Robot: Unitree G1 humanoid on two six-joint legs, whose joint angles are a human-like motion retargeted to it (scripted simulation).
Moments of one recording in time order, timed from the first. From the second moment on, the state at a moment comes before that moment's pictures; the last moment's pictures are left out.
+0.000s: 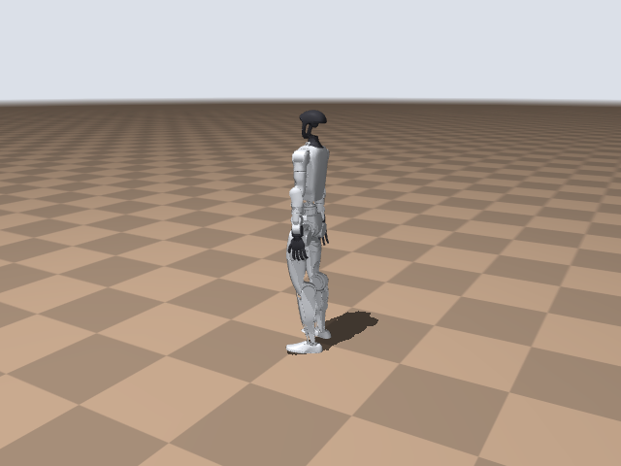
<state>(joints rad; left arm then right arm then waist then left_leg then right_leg) 0.05 0.08 0.32 1.58 0.27 0.07 0.00 -0.04 -0.14 -0.16 1.66 -0.72 0.02 -0.06 -0.03 0.01 -0.14 0.02 0.05 0.50 0.02 -0.26 -0.05 -0.03 -0.07 -0.25 0.00 -0.06 0.03</state>
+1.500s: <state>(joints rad) 0.06 0.08 0.32 1.58 0.26 0.08 0.00 -0.05 -0.14 -0.15 1.66 -0.74 0.02 -0.05 -0.03 0.01 -0.14 0.01 0.05 0.49 0.02 -0.20 -0.05 -0.03 -0.07 -0.25 0.00 -0.06 0.03</state>
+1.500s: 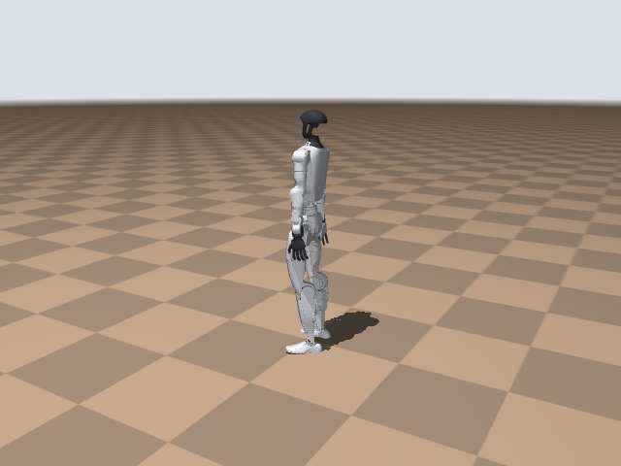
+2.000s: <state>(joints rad) -0.14 0.13 0.21 1.65 0.27 0.11 -0.06 0.12 -0.23 -0.22 1.67 -0.90 -0.04 -0.10 -0.04 0.00 -0.10 0.01 0.05 0.47 0.03 -0.18 -0.05 -0.02 -0.07 -0.25 0.00 -0.06 0.03</state>
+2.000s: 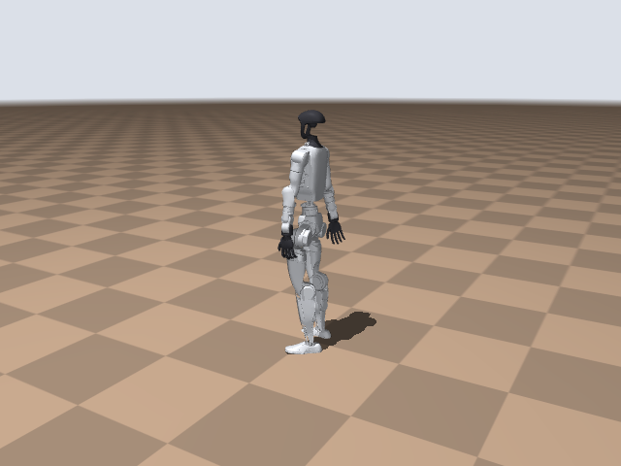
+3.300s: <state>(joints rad) -0.50 0.03 0.12 1.29 0.38 -0.06 -0.14 0.37 -0.26 -0.33 1.70 -0.41 0.09 -0.18 -0.01 -0.02 -0.03 -0.04 0.07 0.41 0.05 -0.12 -0.06 -0.01 -0.09 -0.31 -0.01 -0.06 0.05</state>
